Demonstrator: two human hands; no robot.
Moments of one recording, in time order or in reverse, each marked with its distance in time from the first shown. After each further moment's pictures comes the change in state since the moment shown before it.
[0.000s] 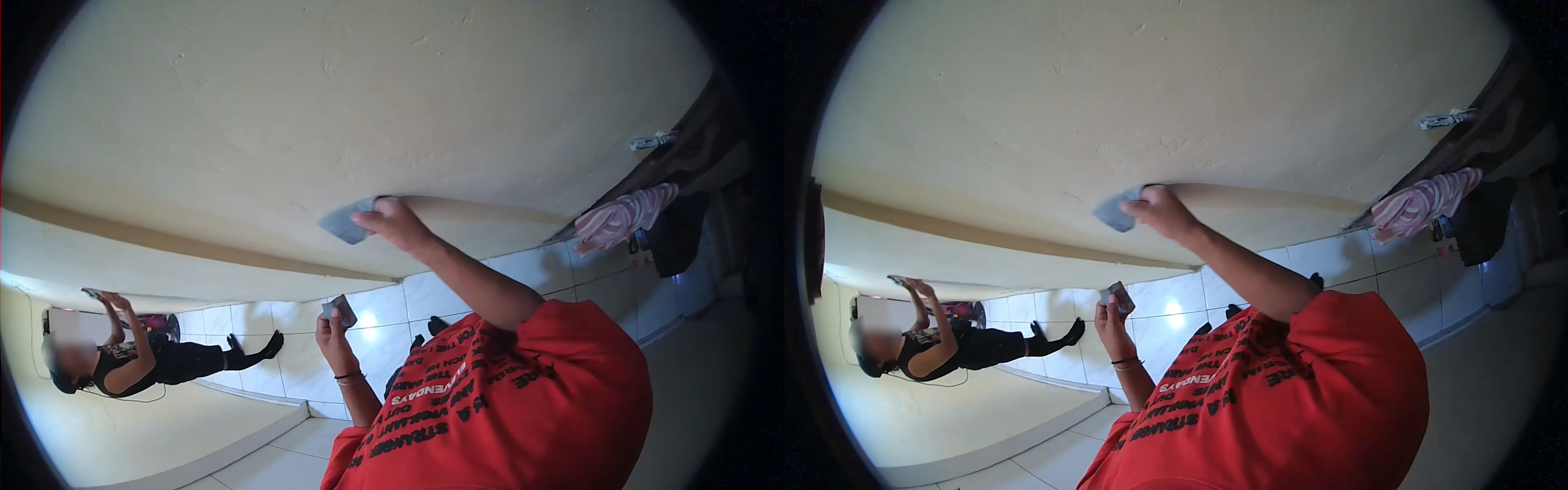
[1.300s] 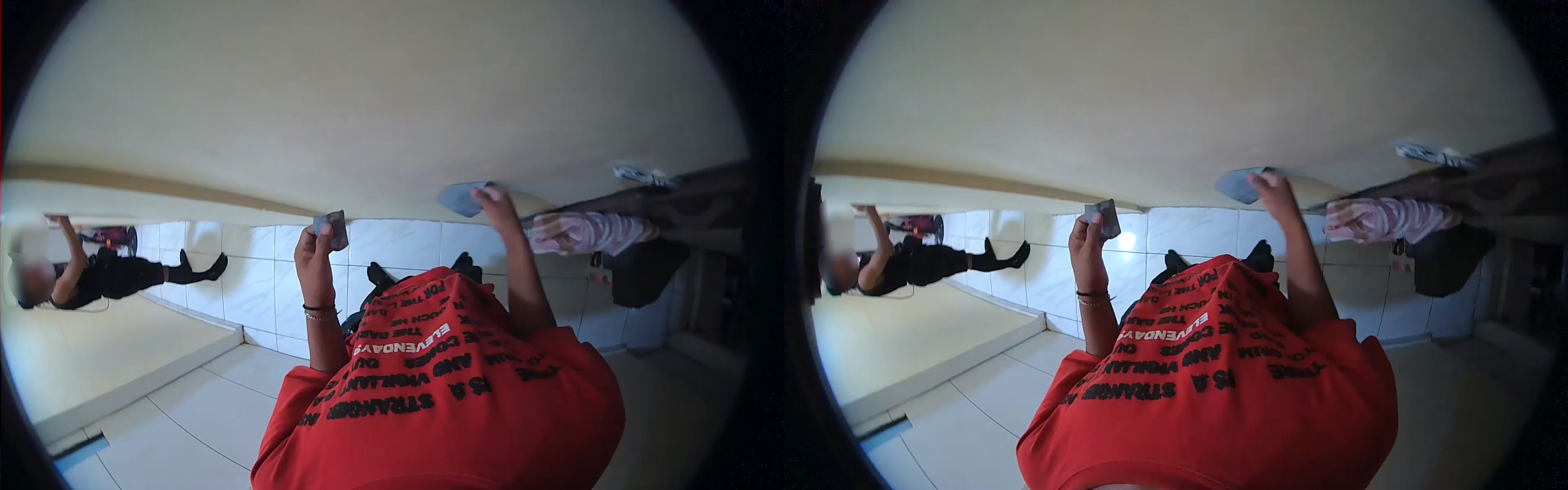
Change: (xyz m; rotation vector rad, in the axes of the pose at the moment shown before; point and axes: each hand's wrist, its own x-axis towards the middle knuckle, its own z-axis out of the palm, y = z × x) left_hand -0.031 0.011 0.132 -0.049 -0.087 -0.060; right_hand -0.123 0.038 -0.256 -0.434 0.170 0.292
